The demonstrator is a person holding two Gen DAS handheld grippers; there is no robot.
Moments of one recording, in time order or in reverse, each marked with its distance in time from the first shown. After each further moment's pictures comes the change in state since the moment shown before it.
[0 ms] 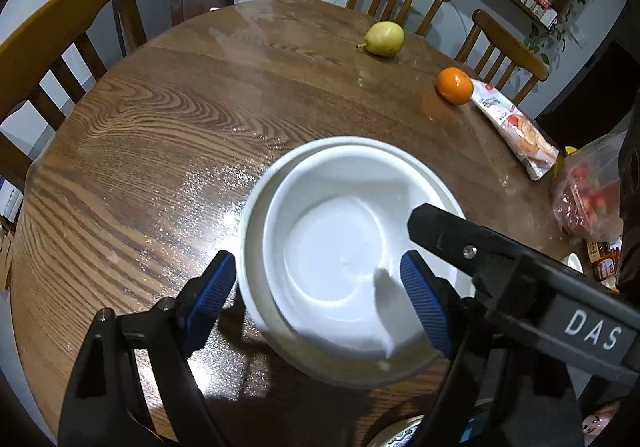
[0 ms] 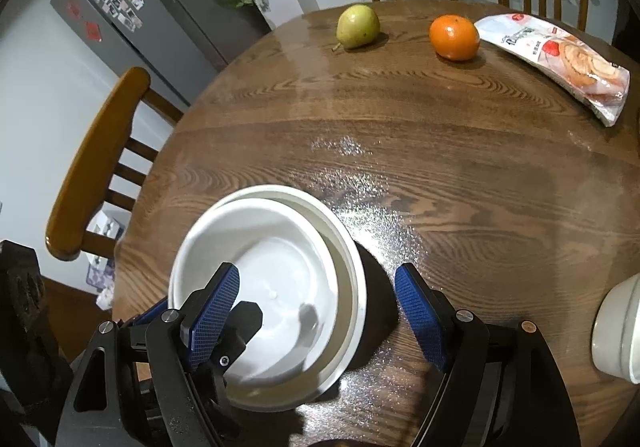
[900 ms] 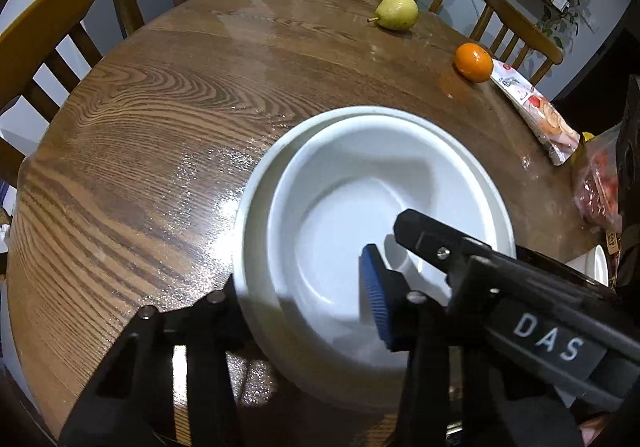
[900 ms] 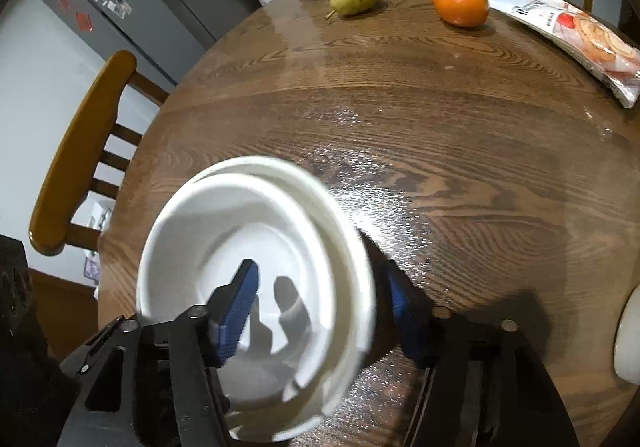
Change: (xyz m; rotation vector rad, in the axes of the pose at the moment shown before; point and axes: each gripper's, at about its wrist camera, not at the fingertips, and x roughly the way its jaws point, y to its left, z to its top) left arm 0.027 0.000 -0.001 0.026 0.069 0.050; right arm 0.038 -0.003 -0.004 0.004 0.074 -0.003
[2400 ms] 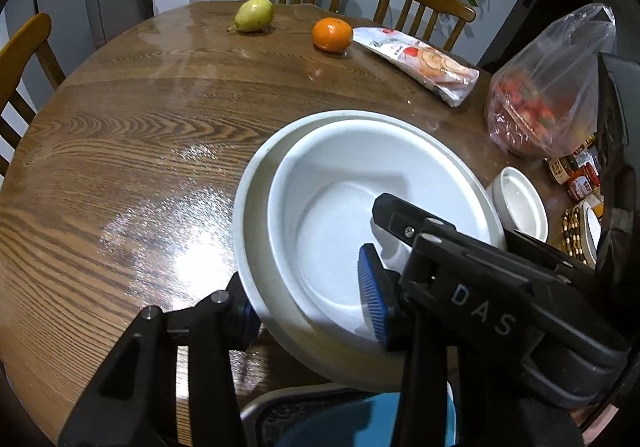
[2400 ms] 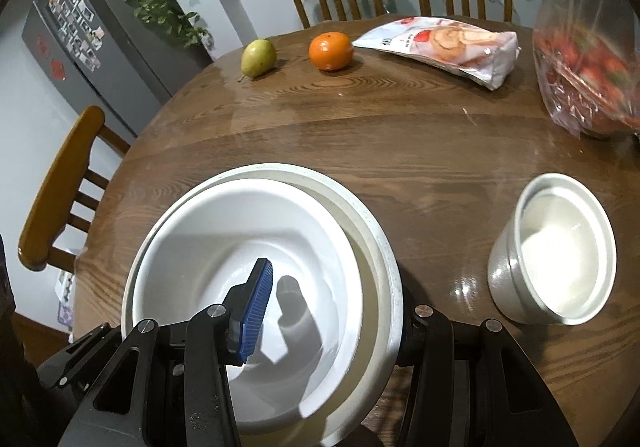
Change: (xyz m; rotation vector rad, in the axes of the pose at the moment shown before) left arm -0.022 -0.098 -0.045 0.216 -0.037 -0.155; right arm -0.081 -0.072 -0.052 0.098 -0.203 -0.150
